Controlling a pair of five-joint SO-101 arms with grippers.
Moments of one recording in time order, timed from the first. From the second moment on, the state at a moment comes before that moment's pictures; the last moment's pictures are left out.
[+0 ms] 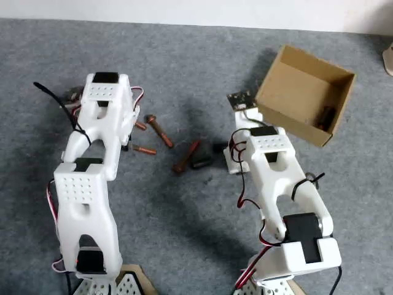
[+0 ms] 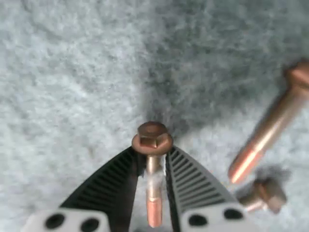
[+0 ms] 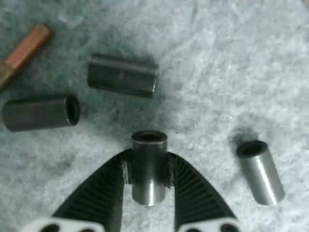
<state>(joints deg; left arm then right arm) -5.1 40.2 -27.2 90.2 80.9 -13.2 -0.8 31.3 53.1 10.1</state>
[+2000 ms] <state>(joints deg) 0.9 36.3 -40.9 87.9 32.0 -16.7 -23.4 40.7 9.7 3.5</state>
